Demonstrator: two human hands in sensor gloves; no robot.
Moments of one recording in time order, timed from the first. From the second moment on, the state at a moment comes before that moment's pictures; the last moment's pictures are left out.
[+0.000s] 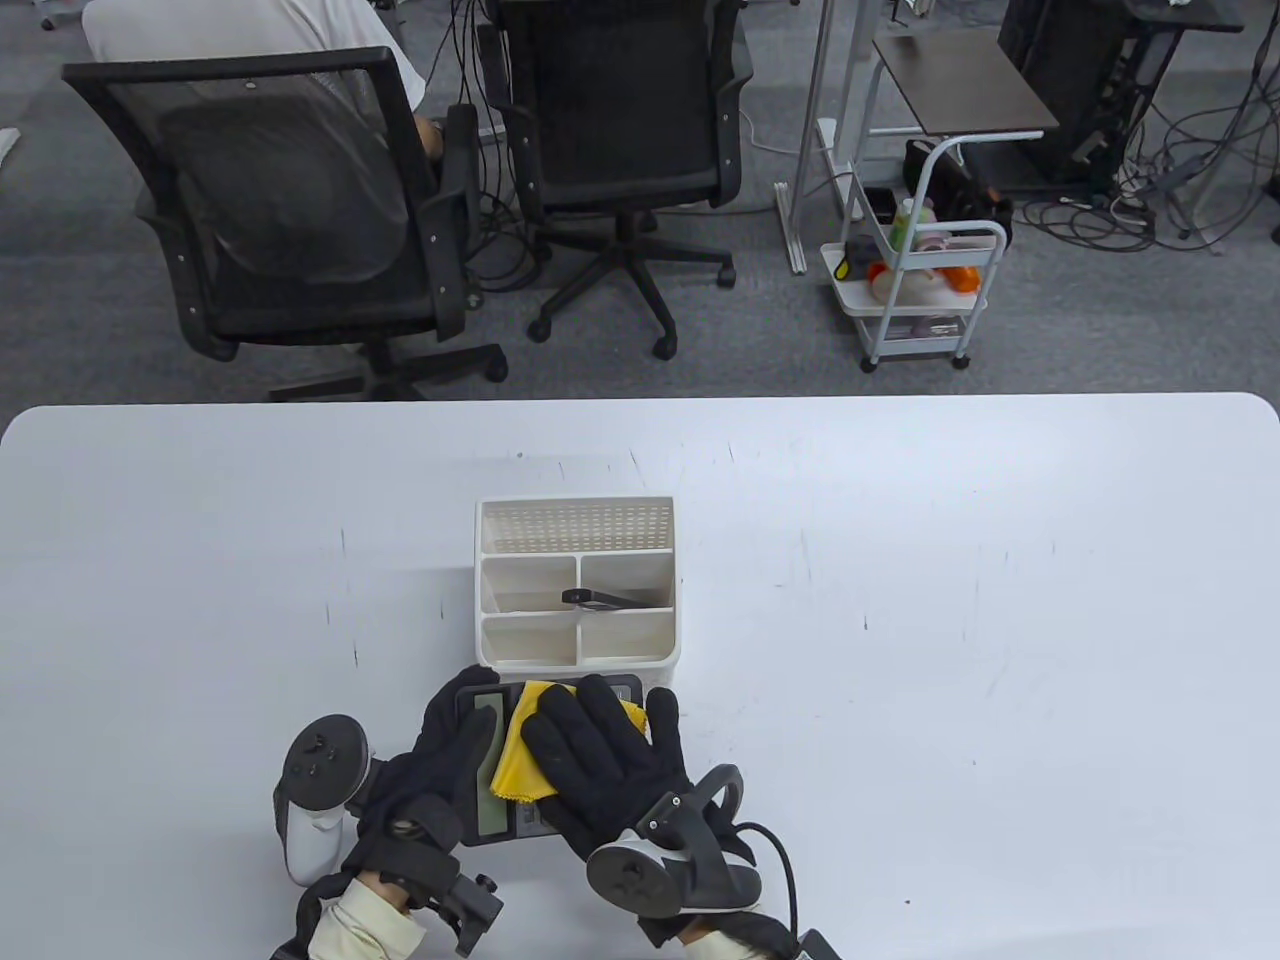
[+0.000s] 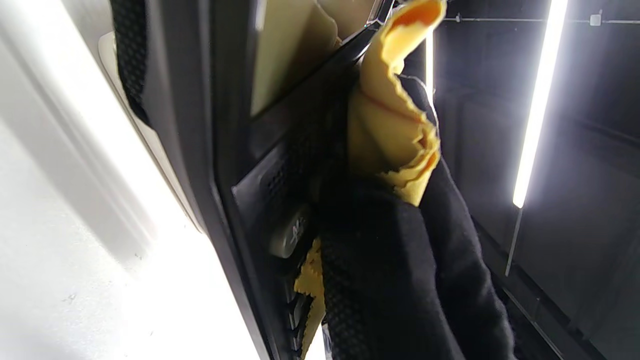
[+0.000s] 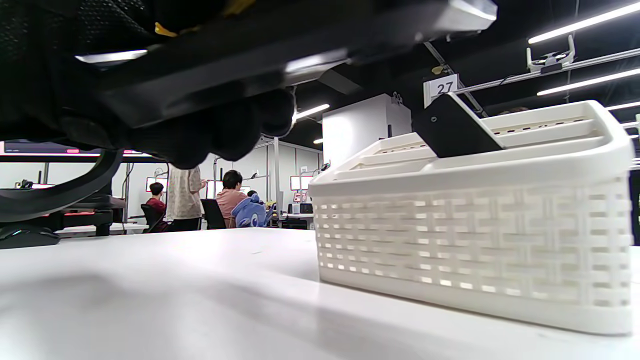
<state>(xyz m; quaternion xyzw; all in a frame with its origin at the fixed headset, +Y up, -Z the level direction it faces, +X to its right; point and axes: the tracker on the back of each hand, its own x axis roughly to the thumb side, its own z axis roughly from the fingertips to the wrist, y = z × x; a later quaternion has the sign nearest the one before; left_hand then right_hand) -0.236 -0.730 -0.268 -0.09 -0.09 0.62 0.78 -0.011 -0.713 -0.237 0.35 -0.19 0.91 0.13</state>
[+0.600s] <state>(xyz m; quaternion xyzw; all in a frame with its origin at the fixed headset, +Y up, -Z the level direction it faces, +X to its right) -0.246 -0.730 -0.268 -0.07 -0.07 0.63 0.77 -0.007 -0.717 -0.233 0.36 -0.18 0.90 0.15</state>
